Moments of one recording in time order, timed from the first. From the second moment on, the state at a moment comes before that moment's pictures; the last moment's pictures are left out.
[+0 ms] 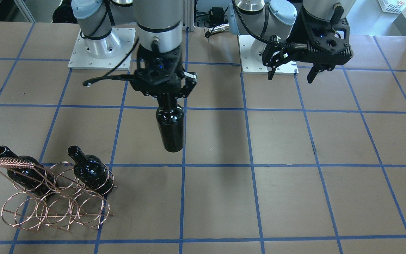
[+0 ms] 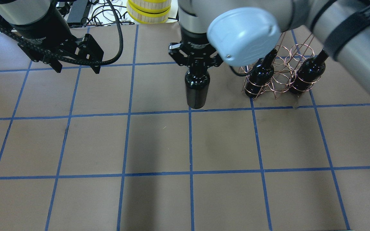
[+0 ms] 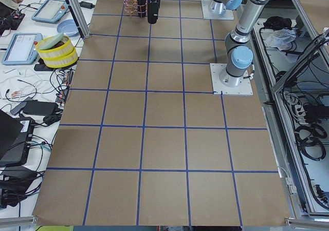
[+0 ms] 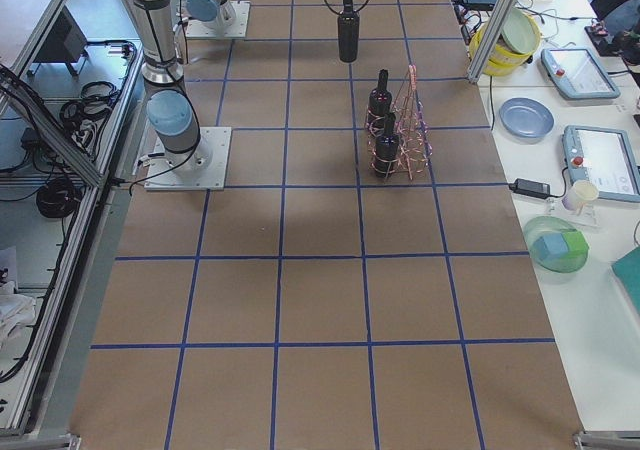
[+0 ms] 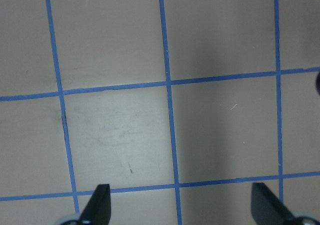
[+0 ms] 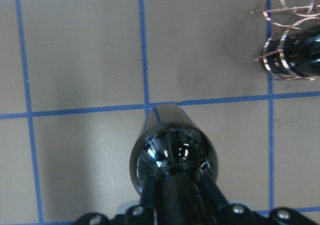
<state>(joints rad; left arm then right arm) -1.58 -1.54 -1.48 -1.65 1.58 0.07 1.87 -1.40 1.37 -1.61 -1.57 0.35</state>
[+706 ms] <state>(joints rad) -1.58 -1.54 -1.48 -1.65 1.58 0.07 1.45 -1.52 1.36 -1.45 -1.59 -0.18</state>
